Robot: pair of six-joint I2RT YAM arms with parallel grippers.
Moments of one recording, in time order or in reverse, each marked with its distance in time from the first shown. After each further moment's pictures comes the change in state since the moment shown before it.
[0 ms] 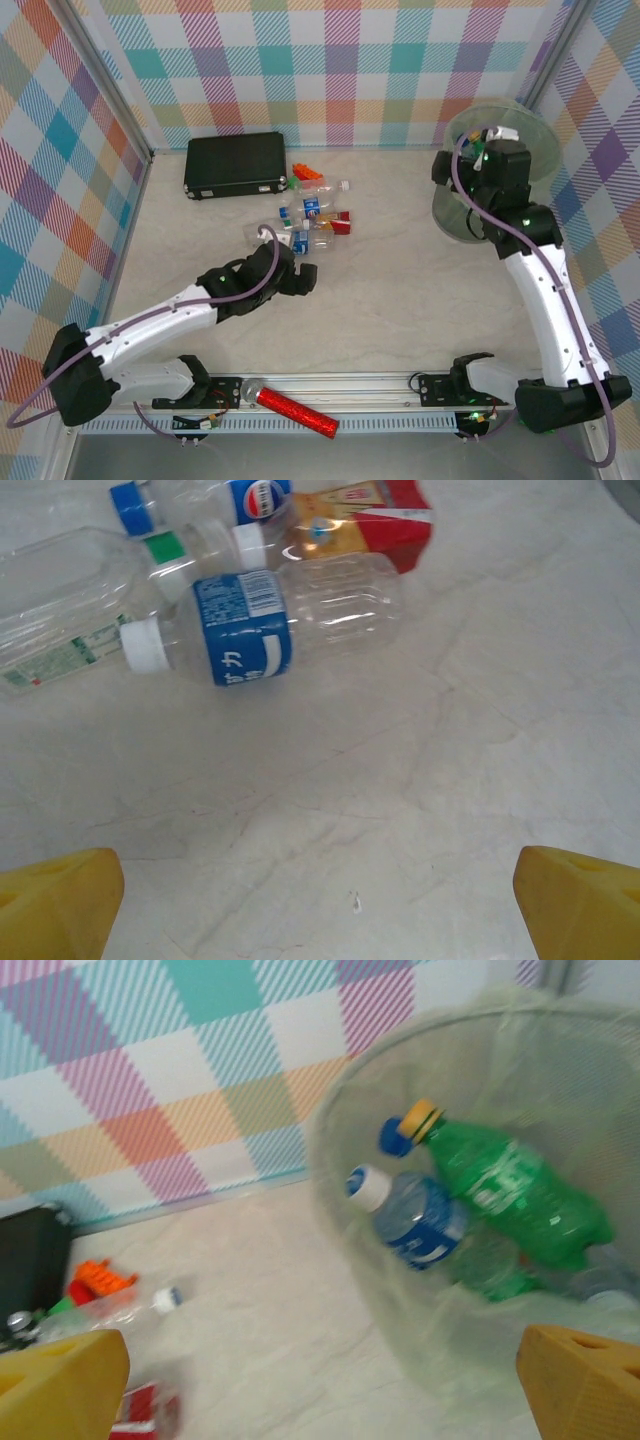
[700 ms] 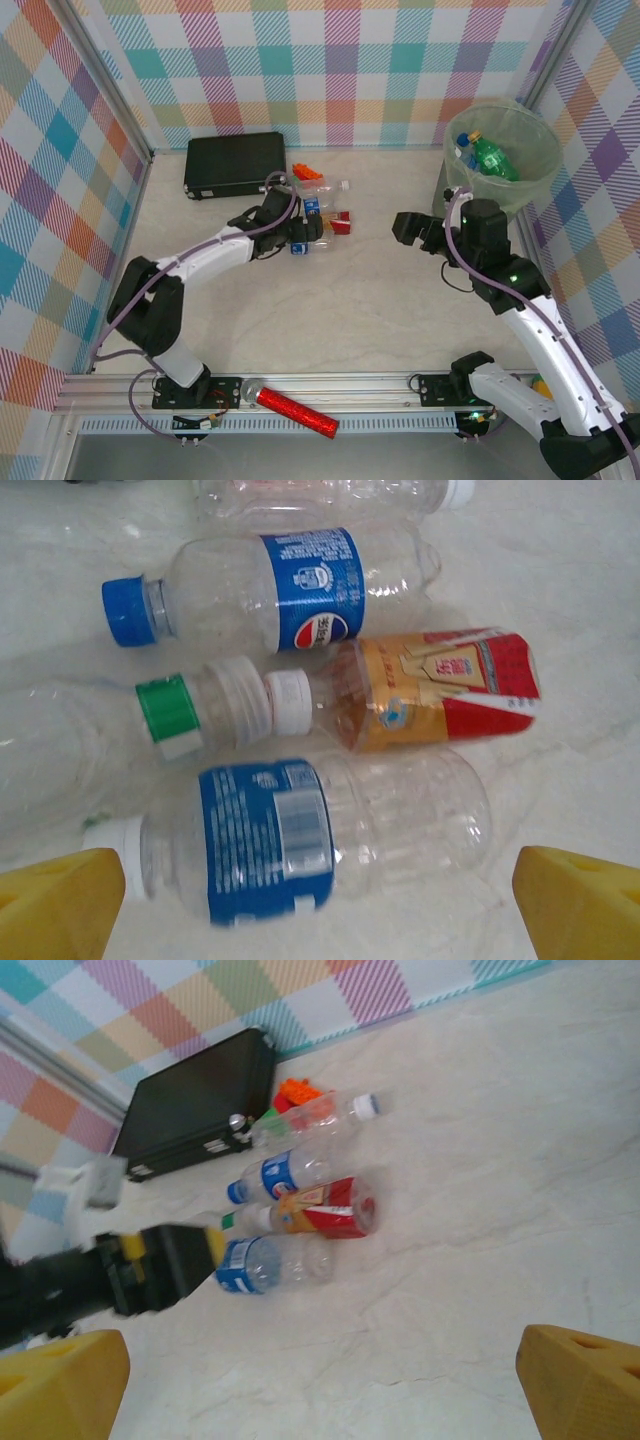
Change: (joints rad) left arm 0.300 0.488 0.296 0.180 0.234 0.045; right arm 0.182 -0.270 -0.380 0.060 -0.327 0.214
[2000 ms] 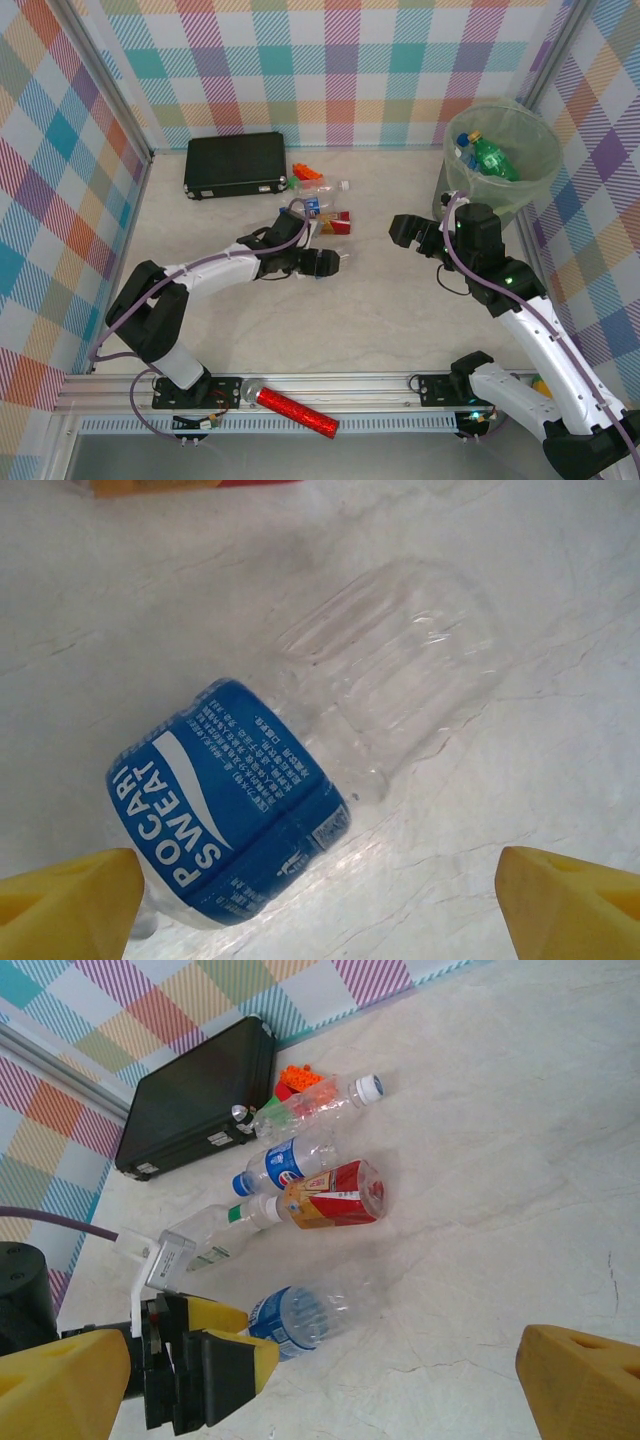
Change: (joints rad) left arm -0.109 -0.049 -0.160 0.021 0.304 0.053; right arm 0.034 -0.006 -0.038 0.019 0.025 0.070
